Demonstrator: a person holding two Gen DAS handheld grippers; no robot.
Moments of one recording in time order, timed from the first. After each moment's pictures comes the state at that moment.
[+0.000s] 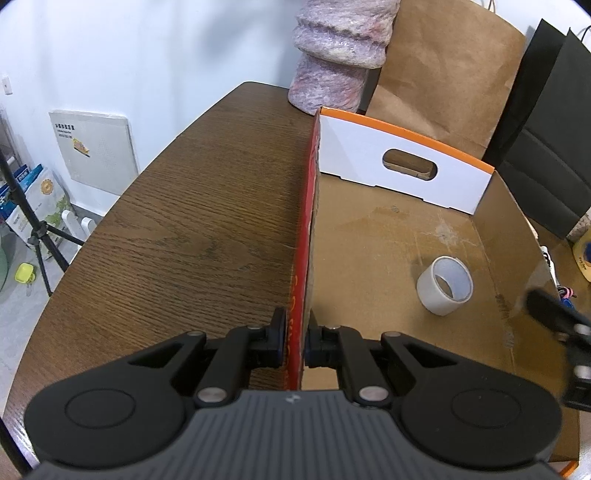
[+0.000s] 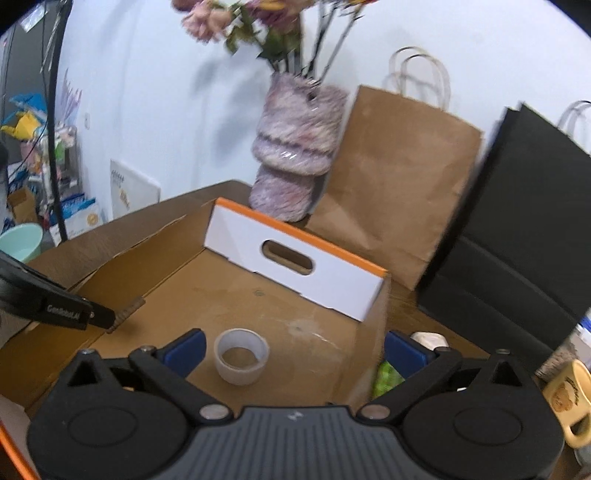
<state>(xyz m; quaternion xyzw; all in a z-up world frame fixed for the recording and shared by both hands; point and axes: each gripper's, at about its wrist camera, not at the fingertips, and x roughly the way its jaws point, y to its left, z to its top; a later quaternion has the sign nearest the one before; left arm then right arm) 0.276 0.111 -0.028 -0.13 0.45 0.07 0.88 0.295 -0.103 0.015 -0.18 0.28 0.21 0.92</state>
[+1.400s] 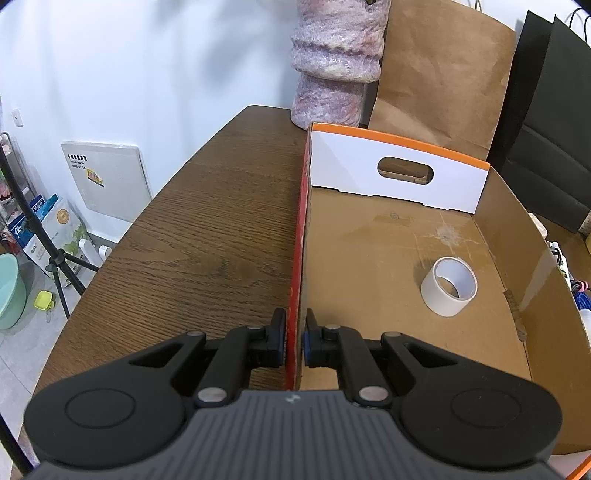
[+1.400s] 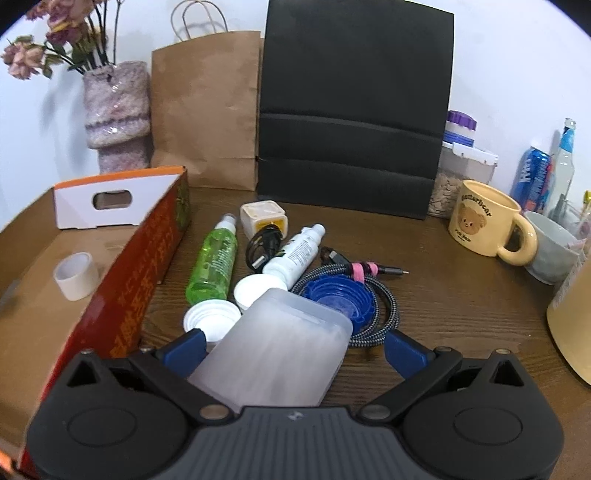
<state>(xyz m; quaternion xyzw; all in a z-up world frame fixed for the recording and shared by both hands) 0.270 0.098 -0.024 -0.09 0.42 0.09 0.90 0.278 -0.241 -0.061 -0.04 0.33 0.03 0.94</state>
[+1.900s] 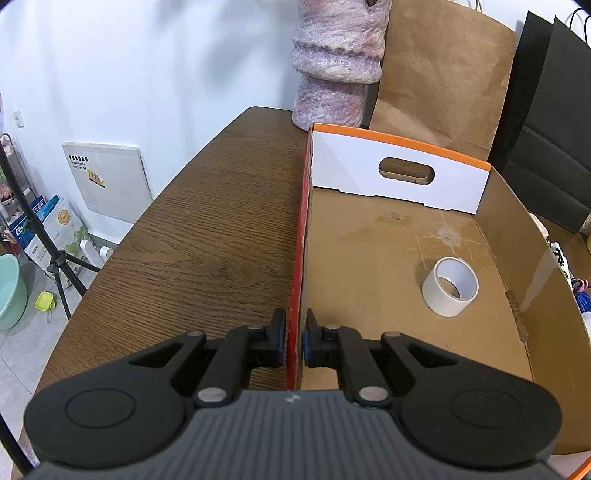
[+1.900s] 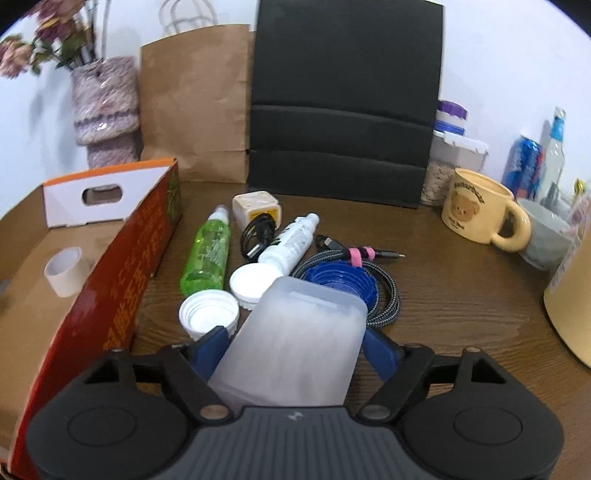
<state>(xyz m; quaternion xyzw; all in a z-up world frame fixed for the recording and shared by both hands) 0.269 0.098 -0.023 -0.08 0.42 0.10 0.90 0.274 -0.237 -0.068 -0.03 0.33 0.02 0.94</state>
